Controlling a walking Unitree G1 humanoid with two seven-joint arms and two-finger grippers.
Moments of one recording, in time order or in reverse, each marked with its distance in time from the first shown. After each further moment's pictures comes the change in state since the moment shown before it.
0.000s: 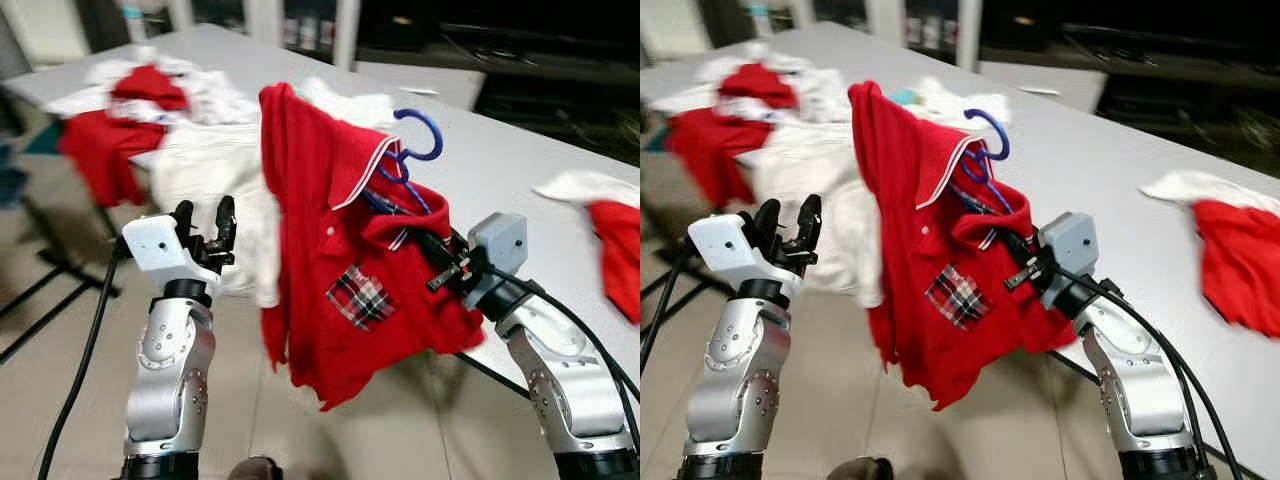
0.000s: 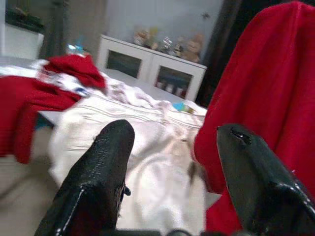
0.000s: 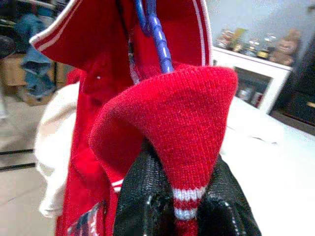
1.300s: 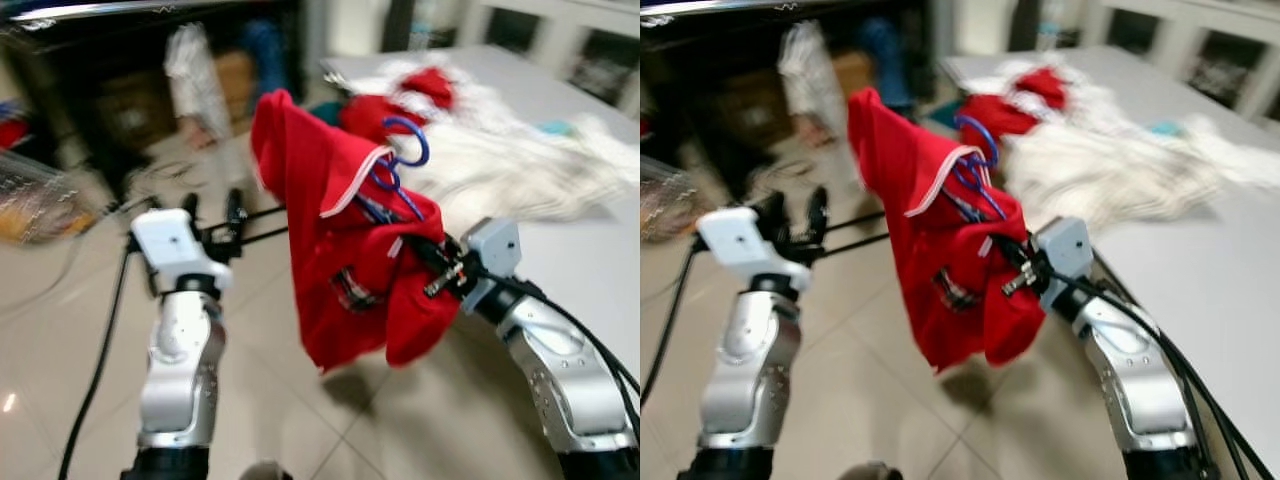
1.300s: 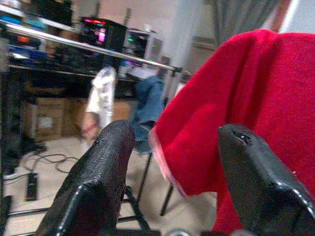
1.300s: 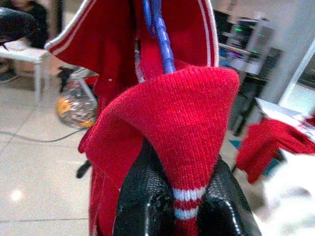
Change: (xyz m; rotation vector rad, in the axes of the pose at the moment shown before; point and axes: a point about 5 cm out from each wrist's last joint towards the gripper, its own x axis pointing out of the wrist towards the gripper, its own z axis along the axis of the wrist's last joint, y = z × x) left arm 0.005 -0.014 0.002 0.024 -0.033 -0.015; right arm 0.000 0.001 -0.002 -0.030 0.036 0.043
